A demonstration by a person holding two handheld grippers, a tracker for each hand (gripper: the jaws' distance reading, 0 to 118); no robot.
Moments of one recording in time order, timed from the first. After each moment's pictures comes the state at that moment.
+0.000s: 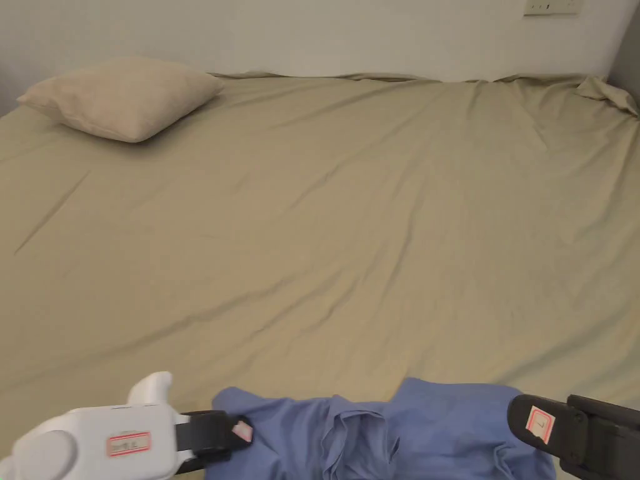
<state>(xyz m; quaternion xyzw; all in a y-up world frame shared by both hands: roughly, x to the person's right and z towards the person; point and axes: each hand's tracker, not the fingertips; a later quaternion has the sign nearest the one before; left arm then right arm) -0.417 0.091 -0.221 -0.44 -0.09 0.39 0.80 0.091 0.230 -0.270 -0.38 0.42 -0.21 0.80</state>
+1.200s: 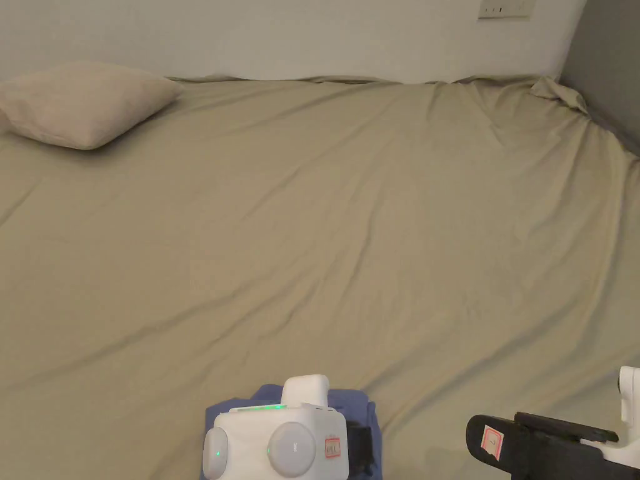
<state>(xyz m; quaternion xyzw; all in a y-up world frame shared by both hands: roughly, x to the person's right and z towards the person) -0.199 0.078 -0.303 -0.51 -0.07 0.18 0.84 0.104 0.215 -0.273 -0.42 0.38 -0.20 0.80</state>
